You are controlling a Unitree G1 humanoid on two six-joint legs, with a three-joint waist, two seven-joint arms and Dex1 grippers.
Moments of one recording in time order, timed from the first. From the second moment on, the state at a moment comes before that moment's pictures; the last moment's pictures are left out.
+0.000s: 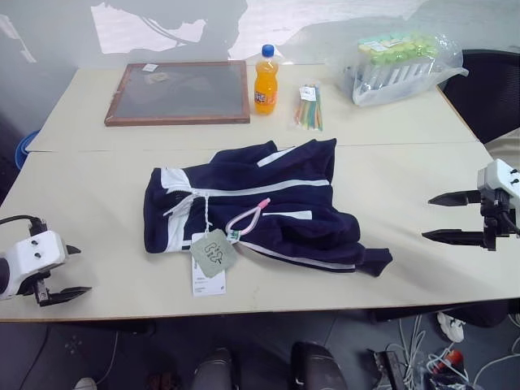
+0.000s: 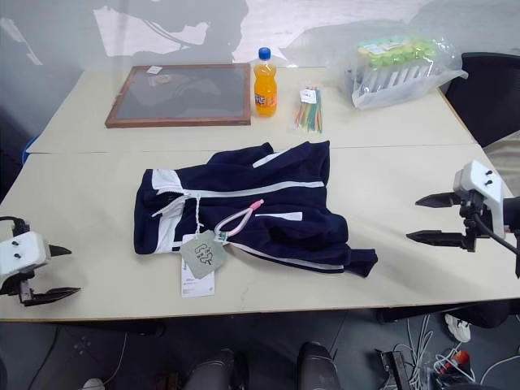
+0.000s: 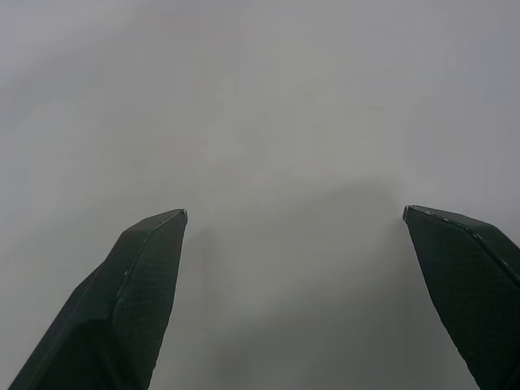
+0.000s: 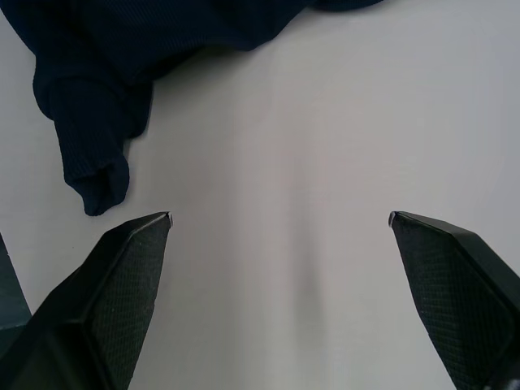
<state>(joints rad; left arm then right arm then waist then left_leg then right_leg) 0.12 1.19 0.38 0.25 -0.15 -0.03 -1.14 -0.53 -1.14 -0.11 0.49 0.30 0.19 1.52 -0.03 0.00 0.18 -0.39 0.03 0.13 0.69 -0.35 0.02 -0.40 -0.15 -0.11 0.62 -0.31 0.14</state>
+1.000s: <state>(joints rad) 0.00 1.12 0.36 0.21 -0.20 0.05 -1.14 -0.53 -1.14 -0.12 0.49 0.29 0.16 1.46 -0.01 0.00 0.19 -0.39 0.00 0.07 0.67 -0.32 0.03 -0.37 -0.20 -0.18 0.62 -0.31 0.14</state>
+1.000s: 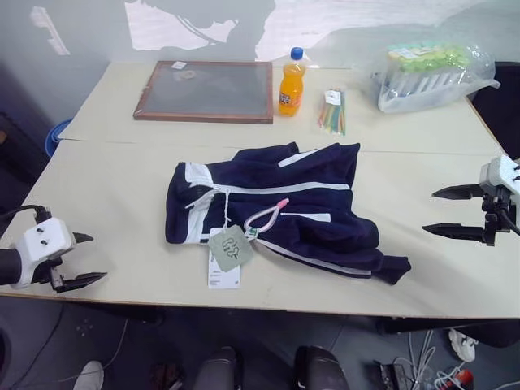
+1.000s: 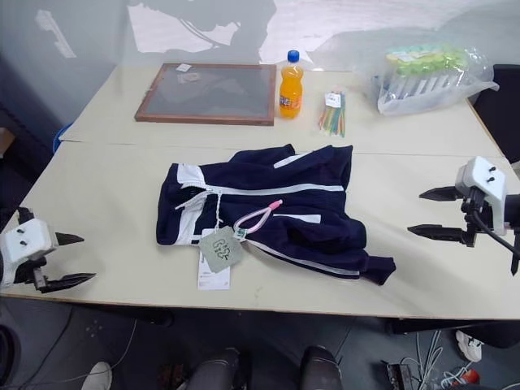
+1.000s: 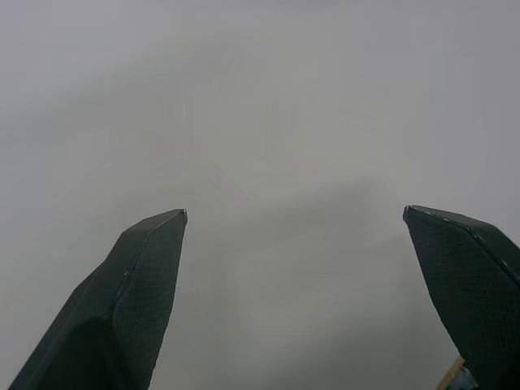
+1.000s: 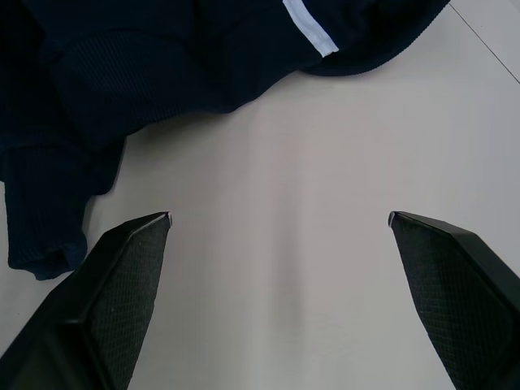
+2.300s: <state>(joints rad) -0.85 0.56 -0.34 0.30 -0.14 0.07 -1.29 -0.28 -1.08 -0.32 -0.43 0.70 0.65 1.19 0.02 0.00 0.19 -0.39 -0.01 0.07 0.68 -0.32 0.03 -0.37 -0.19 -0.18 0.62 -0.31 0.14</state>
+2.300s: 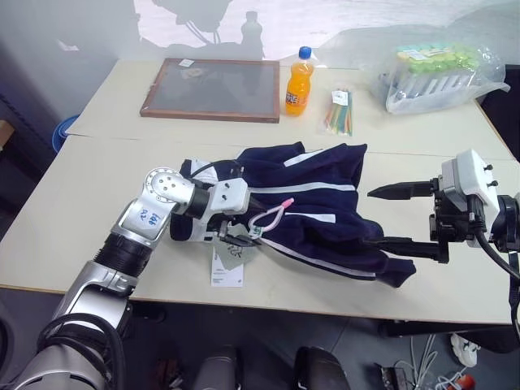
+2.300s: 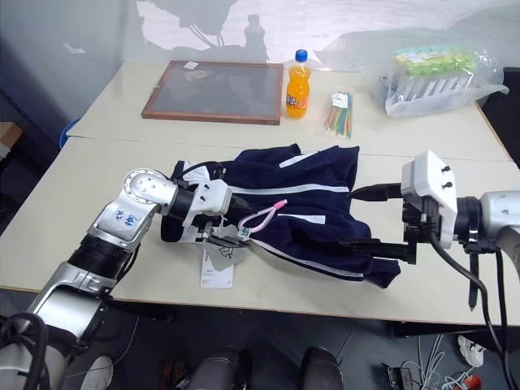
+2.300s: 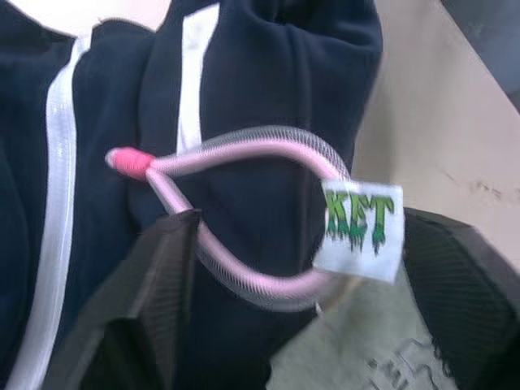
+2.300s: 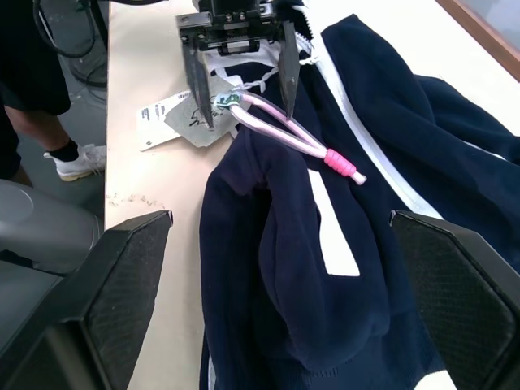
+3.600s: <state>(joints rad) -0.29 0.85 0.31 0.05 -0.05 0.46 -0.57 -0.58 -0.86 -0.03 -0.26 0.66 0.58 1.20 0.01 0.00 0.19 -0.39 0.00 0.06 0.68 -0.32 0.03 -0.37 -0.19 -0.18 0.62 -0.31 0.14</state>
